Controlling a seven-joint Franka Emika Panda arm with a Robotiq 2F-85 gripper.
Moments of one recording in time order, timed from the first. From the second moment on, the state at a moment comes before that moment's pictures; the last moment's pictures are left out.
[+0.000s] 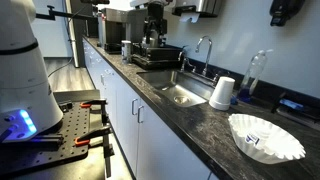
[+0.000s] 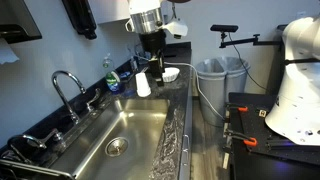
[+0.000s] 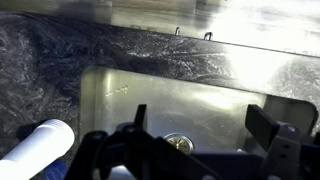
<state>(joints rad) 0.11 -0.17 0.22 -2.29 -0.09 2.08 0.09</state>
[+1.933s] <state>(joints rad) 0.01 -0.05 0.03 -2.29 -0.05 2.16 0.34</state>
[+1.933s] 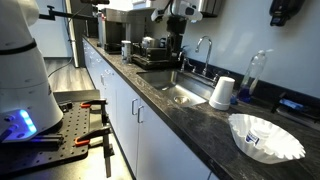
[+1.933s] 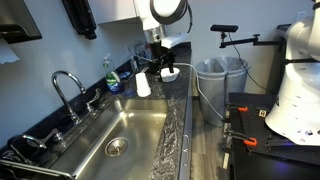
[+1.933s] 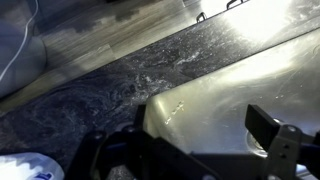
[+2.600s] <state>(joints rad) -0.08 0.02 -0.08 -2.29 -0.04 2.26 0.51</state>
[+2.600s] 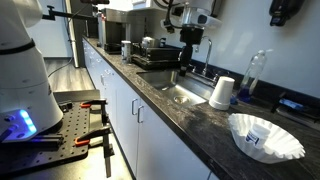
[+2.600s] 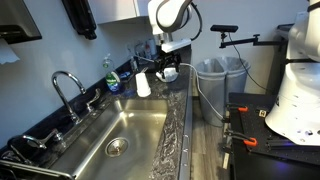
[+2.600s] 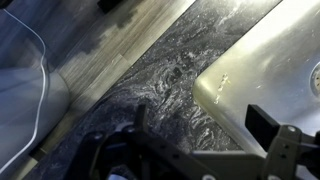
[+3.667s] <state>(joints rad) -0.11 0.14 -0.14 -2.18 -0.03 2.29 0.63</state>
